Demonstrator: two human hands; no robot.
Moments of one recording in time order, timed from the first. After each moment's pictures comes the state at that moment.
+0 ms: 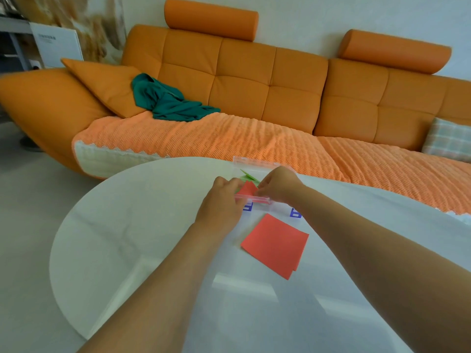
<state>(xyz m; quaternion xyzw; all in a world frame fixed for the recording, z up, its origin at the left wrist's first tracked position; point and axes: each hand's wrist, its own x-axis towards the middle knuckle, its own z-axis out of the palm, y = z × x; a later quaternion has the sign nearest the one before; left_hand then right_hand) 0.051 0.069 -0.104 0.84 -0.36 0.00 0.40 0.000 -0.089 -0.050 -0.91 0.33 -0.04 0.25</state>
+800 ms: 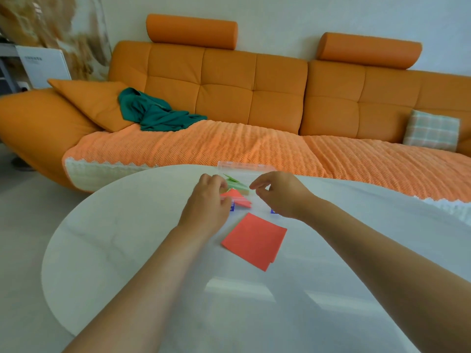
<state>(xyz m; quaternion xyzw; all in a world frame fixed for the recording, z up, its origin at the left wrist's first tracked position) 0.030 0.077 -0.081 0.84 -0.39 0.06 0.37 -0.083 -0.080 -0.024 -0.95 0.19 -0.11 0.20</state>
